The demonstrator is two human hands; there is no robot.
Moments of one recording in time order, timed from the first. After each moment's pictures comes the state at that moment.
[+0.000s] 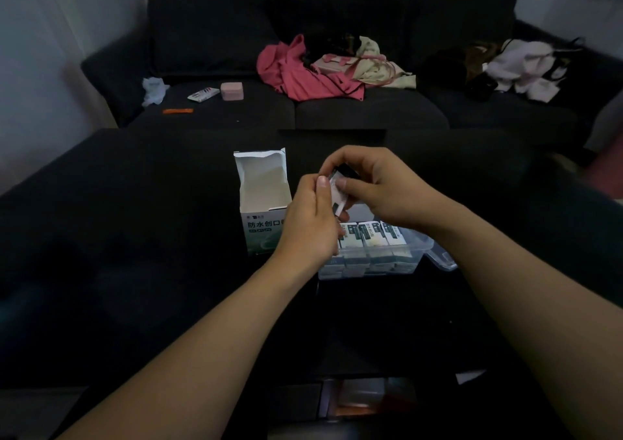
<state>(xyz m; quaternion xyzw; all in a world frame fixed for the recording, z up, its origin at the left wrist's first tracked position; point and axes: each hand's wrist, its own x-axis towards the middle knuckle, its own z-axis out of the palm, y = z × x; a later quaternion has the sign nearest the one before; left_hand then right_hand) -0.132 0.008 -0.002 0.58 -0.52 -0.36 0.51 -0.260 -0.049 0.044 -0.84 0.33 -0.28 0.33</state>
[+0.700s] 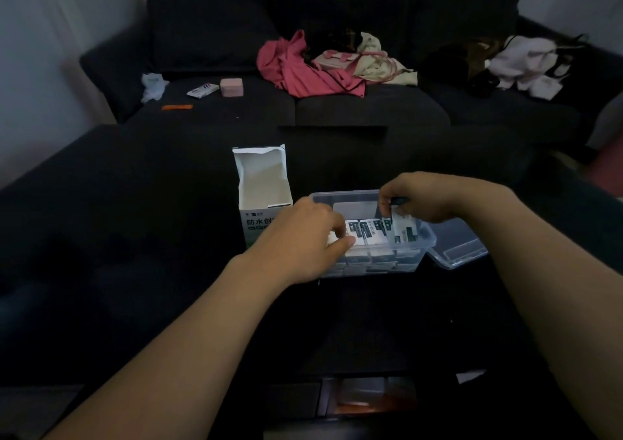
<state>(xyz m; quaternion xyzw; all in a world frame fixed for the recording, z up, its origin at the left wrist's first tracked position) -0.103 0.006 -0.010 0.58 -0.80 -0.04 0.15 -0.308 -0.103 0.031 -0.85 0.50 0.11 0.15</state>
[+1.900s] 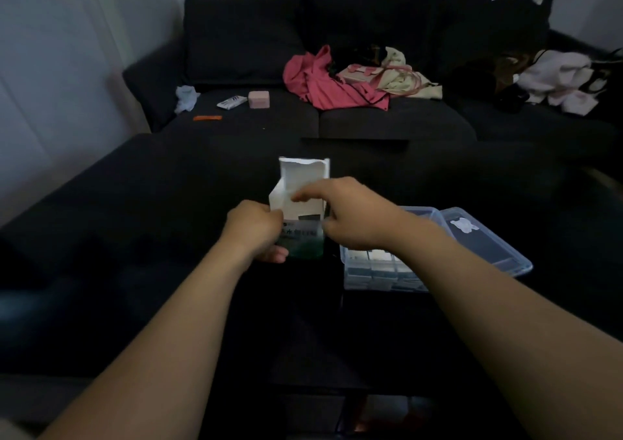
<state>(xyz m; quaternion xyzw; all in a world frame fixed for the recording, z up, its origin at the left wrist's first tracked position) -0.026 0.000 0.005 0.77 -0.35 -0.39 0.37 -0.190 -0.048 0.034 -0.91 0.35 -0.11 0.19</state>
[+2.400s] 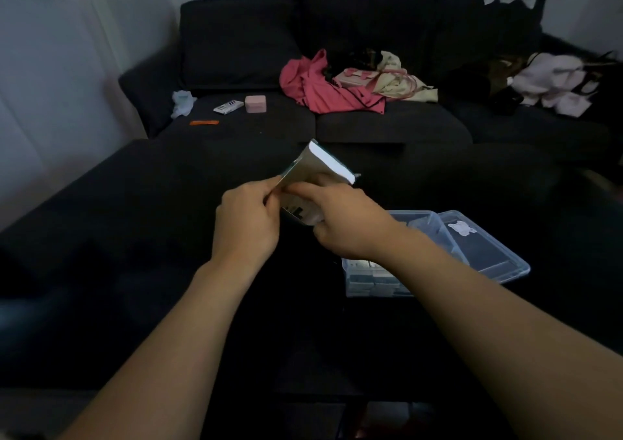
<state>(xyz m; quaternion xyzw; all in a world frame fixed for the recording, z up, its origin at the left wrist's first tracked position) -0.028 0.012 0.009 0.70 -0.58 -0.04 0.41 -0.183 -0.045 0.026 -0.91 0.36 -0.15 0.11</state>
